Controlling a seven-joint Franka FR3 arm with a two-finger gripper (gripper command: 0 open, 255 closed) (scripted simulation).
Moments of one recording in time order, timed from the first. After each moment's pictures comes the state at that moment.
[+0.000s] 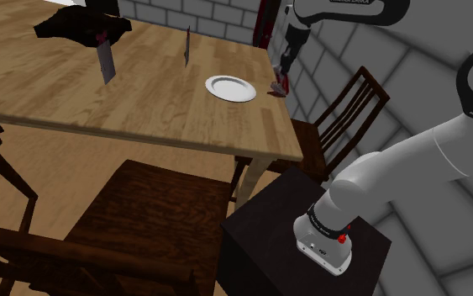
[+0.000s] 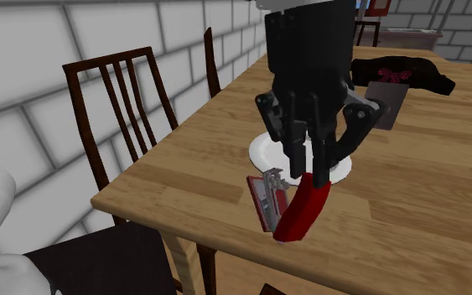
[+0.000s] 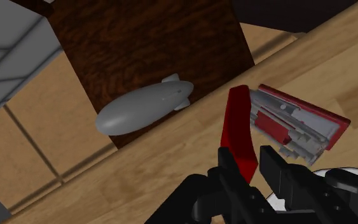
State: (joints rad) arm -0.10 -0.38 -0.15 -2.10 -0.23 1.84 -0.46
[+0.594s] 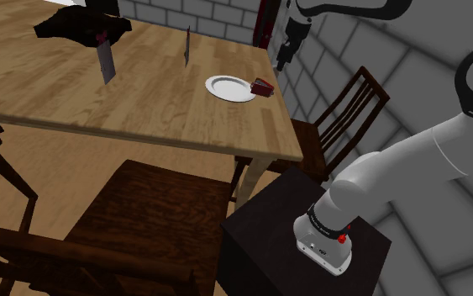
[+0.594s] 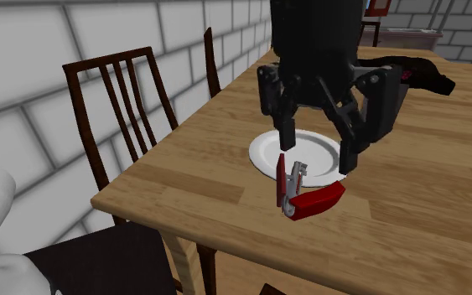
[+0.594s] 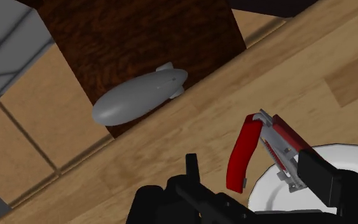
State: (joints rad) arm -0.10 -0.37 -0.16 -2.06 -0.19 1.83 -0.44
